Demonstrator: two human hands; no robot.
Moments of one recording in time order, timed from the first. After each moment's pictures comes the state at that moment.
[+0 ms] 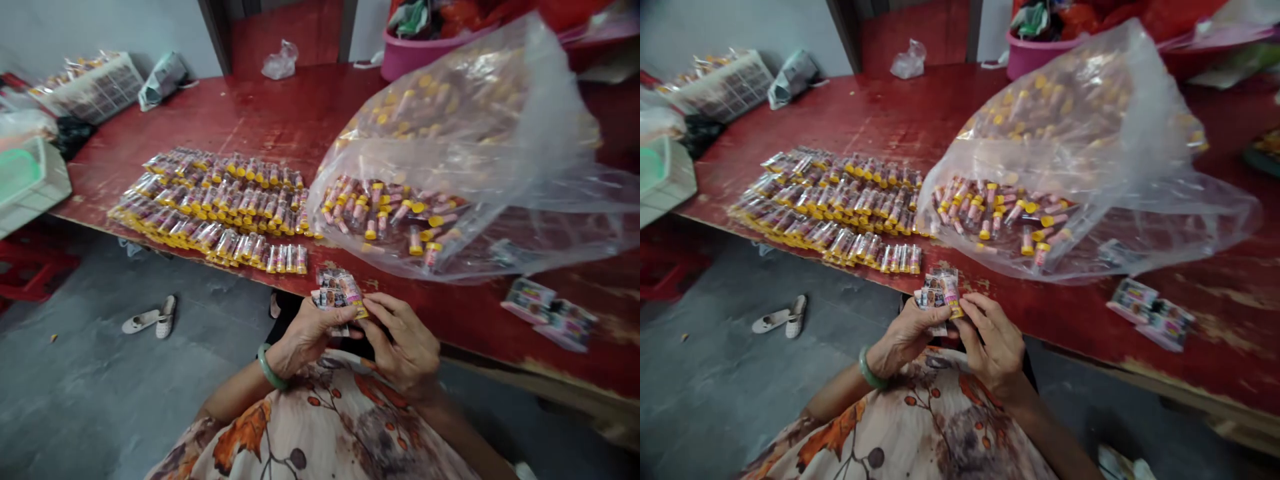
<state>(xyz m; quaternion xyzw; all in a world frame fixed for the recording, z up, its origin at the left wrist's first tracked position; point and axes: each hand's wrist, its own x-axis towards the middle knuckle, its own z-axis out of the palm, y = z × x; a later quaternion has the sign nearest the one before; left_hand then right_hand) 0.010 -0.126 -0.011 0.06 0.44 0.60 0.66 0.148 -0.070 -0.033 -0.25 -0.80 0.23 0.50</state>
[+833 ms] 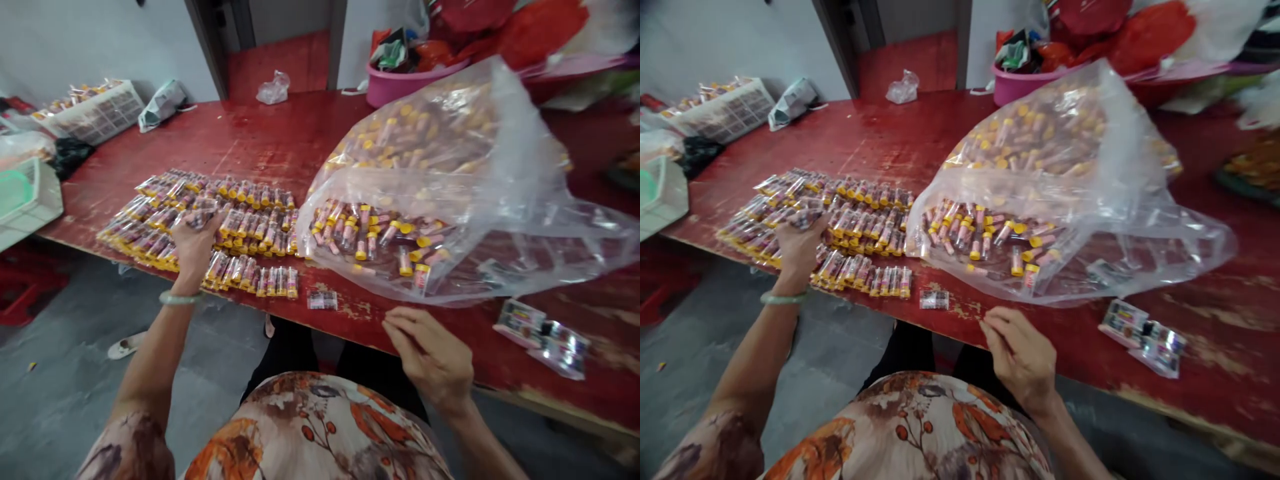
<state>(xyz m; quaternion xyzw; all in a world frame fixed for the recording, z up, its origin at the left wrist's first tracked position) -0.200 -0.058 0.058 0.24 0.80 0.55 0.07 0.173 -0.013 -0.029 -0.26 -0.83 0.16 0.47</state>
